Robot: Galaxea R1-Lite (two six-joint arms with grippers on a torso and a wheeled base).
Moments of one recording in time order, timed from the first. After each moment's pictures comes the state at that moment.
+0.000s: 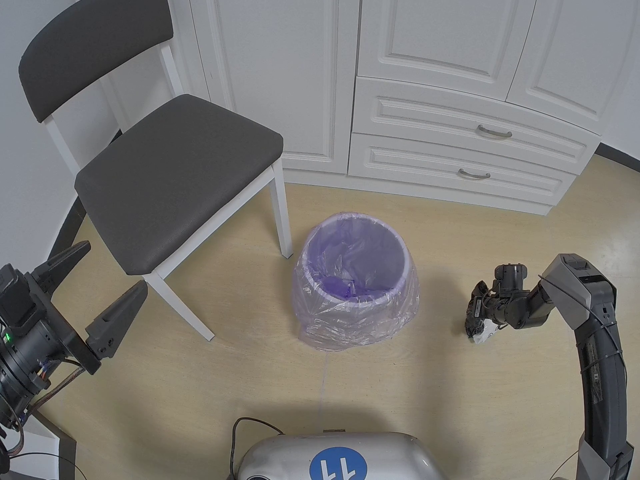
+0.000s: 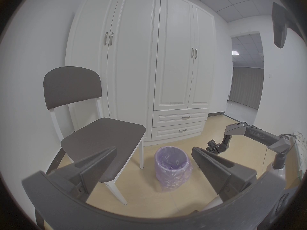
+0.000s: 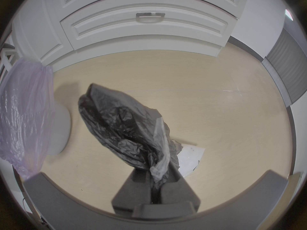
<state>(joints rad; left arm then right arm) -0.38 1.04 -0.22 -0.92 -0.07 0.11 -0.07 2.78 -1.56 -0.55 -0.08 0.11</state>
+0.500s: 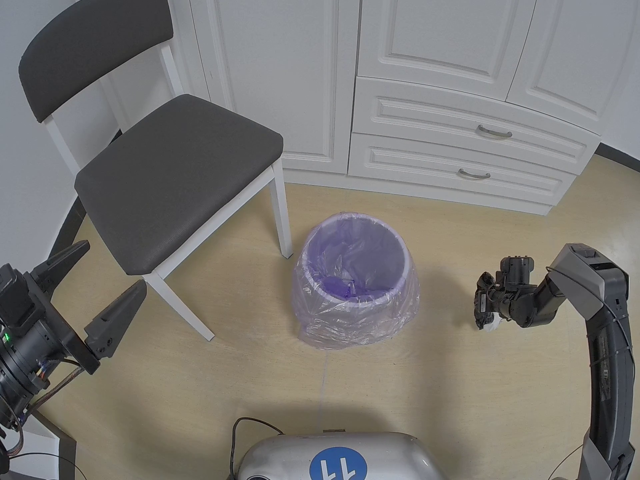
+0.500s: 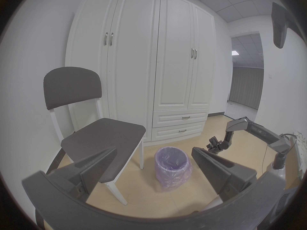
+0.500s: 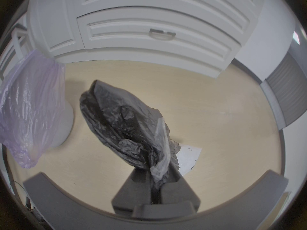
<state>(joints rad) -0.39 1.03 -0.22 -0.92 -0.07 0.11 -0.05 2.65 -1.38 -0.69 -0.16 -0.06</state>
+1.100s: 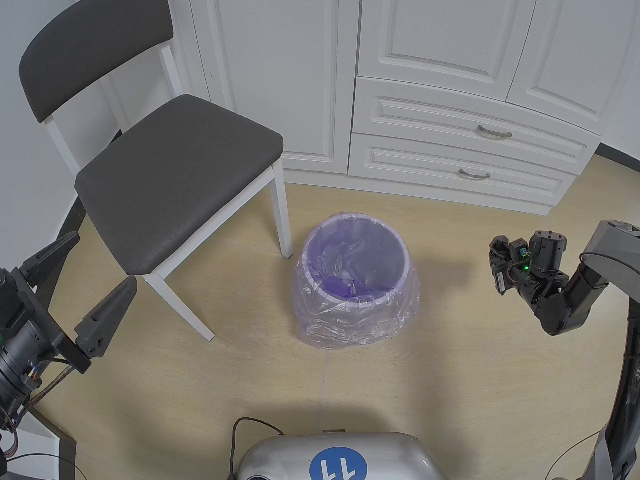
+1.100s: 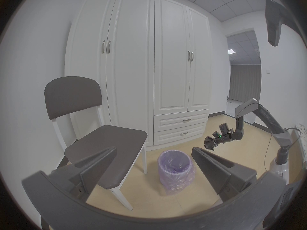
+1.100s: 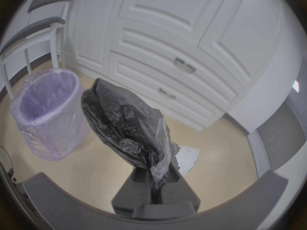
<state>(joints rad) -0.39 1.00 -0.22 -0.92 -0.07 0.17 0.03 2.26 -0.89 -1.13 -0.22 -0.40</state>
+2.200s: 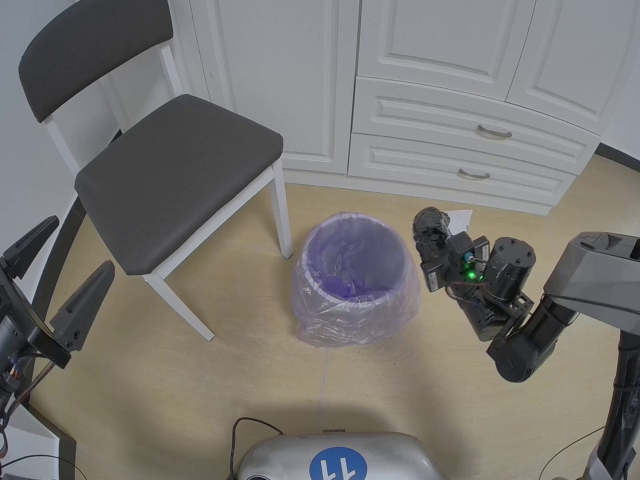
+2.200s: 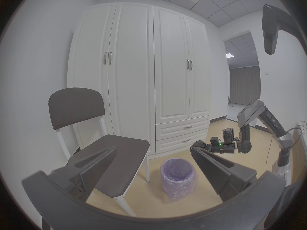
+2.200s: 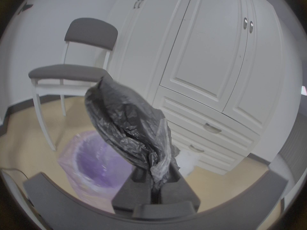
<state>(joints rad) -0.38 0.92 -0.24 -0.92 -0.07 0.19 0.45 2.19 -0.75 -1.55 -0.29 -0.43</state>
